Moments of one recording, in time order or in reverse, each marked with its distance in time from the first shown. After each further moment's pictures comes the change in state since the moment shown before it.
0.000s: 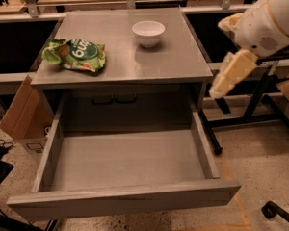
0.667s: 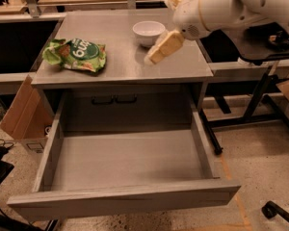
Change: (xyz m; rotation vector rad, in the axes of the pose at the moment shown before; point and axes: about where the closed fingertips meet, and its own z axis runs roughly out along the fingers) arm -0.126 -0.080 0.092 0.101 -0.414 -0.019
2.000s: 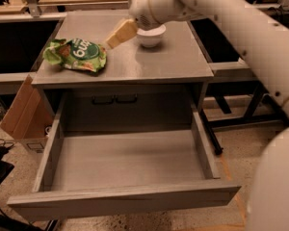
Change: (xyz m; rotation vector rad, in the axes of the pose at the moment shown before) arm -0.054 -0.033 0.114 0.016 -0.085 0.087
